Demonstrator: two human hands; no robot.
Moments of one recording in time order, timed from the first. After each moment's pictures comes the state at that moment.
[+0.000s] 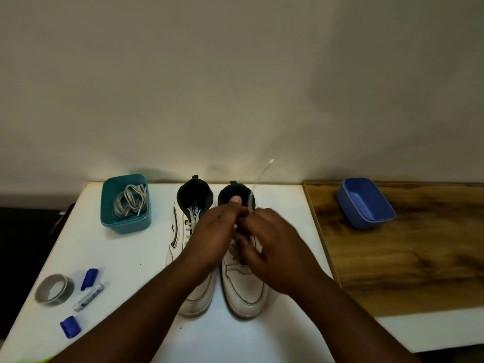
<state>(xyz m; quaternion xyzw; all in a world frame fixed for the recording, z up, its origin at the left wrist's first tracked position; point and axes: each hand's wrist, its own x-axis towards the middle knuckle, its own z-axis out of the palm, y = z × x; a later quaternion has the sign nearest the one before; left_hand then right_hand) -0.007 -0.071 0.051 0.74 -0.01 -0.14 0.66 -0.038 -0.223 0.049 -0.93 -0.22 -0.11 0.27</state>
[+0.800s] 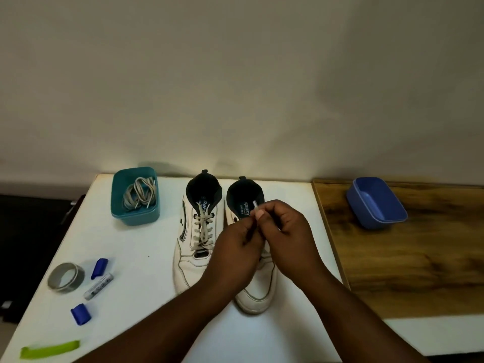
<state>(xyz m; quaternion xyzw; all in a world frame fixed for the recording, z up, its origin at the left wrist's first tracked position) -0.037 -0.090 0.022 0.78 -0.04 -0.07 0.61 -0.030 -0.215 0.040 -0.81 0.02 -0.05 0.58</state>
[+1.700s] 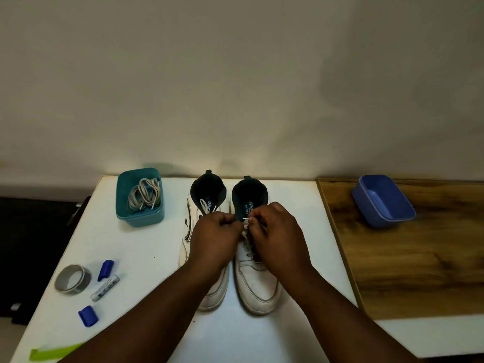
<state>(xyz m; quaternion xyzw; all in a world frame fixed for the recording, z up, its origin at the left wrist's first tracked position) -0.006 -0.059 0.016 0.79 0.15 -0.10 0.59 -0.014 -0.201 0.006 -0.94 -0.01 -0.09 0.32</state>
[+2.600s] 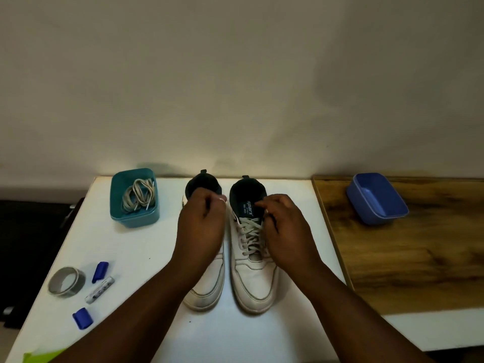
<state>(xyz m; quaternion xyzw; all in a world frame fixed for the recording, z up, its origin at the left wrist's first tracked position) -0.001 -0.048 0.035 0.77 0.09 0.04 0.62 -0.013 -0.226 0.010 -0.93 -0.03 -0.11 0.34</state>
